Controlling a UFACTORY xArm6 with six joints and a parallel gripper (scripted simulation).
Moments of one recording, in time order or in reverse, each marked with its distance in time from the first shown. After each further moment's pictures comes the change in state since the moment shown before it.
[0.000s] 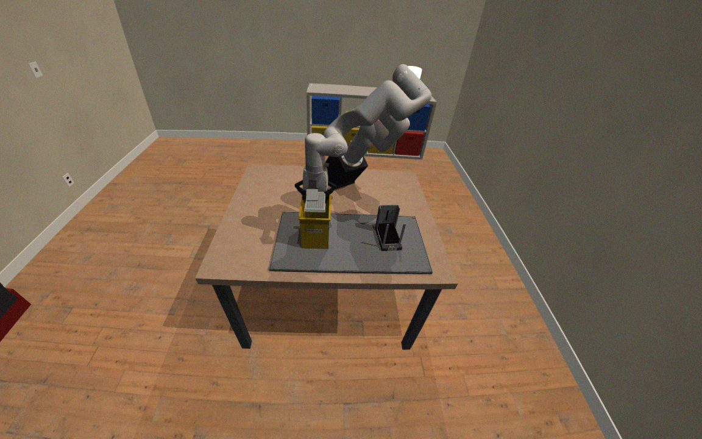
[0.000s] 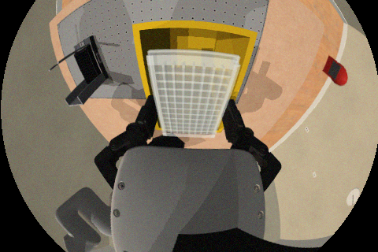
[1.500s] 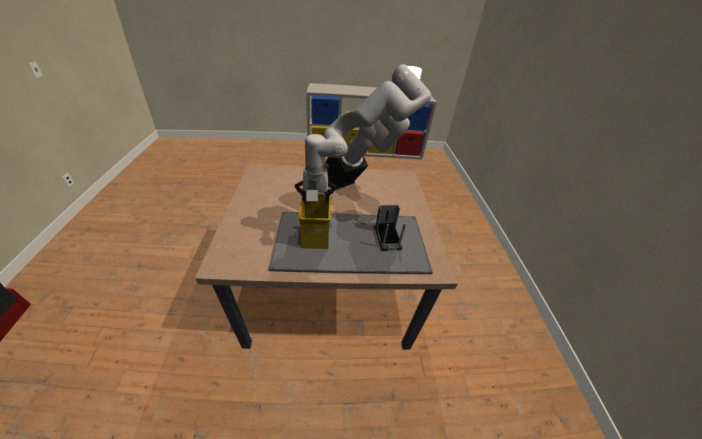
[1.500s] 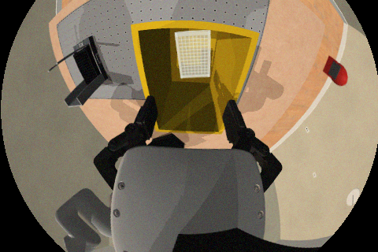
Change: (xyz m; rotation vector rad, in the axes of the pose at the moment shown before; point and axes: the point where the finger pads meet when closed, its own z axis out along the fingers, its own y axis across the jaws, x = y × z) arm 0.000 0.000 0.004 0.000 0.000 0.000
